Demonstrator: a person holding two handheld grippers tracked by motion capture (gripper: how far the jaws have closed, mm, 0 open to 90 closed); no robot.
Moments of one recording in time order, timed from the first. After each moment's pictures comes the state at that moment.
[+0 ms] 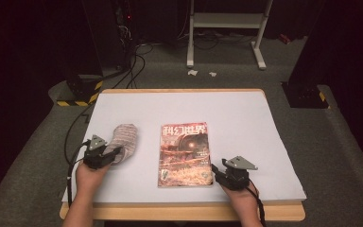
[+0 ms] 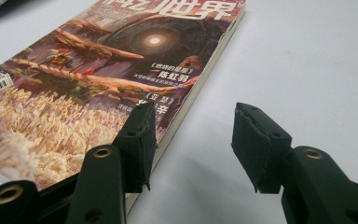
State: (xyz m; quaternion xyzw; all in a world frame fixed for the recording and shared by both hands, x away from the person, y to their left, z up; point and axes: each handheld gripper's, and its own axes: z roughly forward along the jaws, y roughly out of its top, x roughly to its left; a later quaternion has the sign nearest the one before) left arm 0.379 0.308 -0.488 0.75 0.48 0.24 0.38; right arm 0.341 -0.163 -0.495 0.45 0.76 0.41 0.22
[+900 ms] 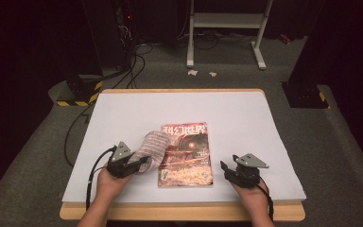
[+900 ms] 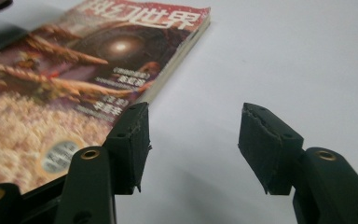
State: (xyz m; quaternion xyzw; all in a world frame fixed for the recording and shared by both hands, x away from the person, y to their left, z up) left arm 0.352 0.222 -0.474 0.80 0.37 0.21 0.43; right arm 0.347 -0.193 -0.488 0.44 0.76 0.40 0.25
